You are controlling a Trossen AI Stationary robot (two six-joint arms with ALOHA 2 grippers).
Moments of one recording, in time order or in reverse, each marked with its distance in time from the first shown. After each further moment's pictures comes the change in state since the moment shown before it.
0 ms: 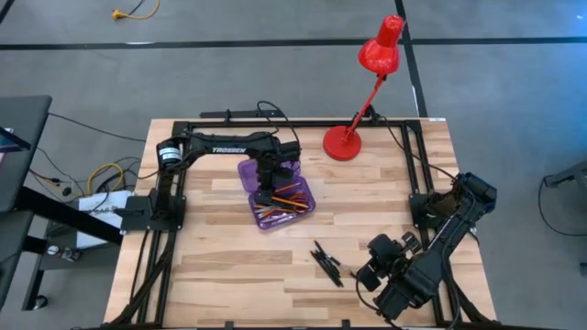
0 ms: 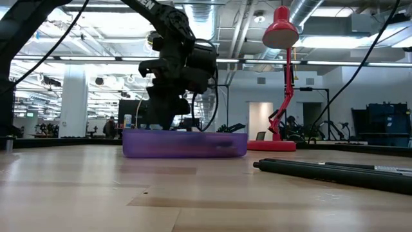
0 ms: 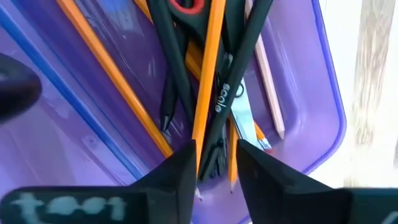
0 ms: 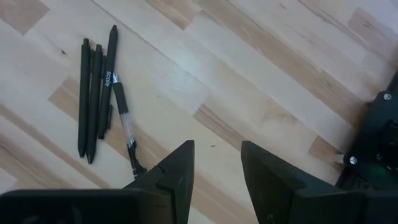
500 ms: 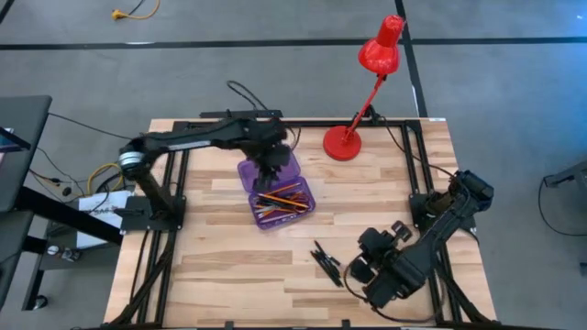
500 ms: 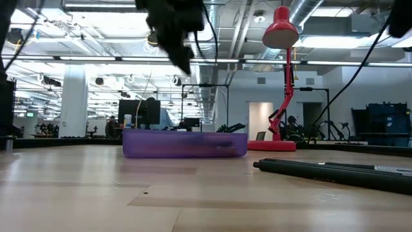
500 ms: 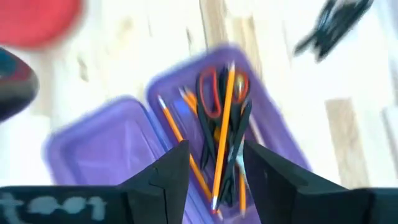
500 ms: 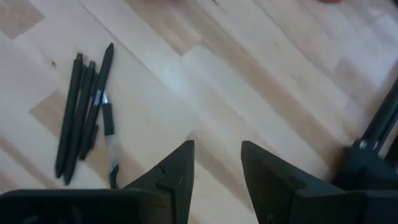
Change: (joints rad) left arm 0.000 -0.323 0.001 0.169 -0.074 -0.084; right arm -0.096 0.000 0.000 -0.007 0.060 -0.219
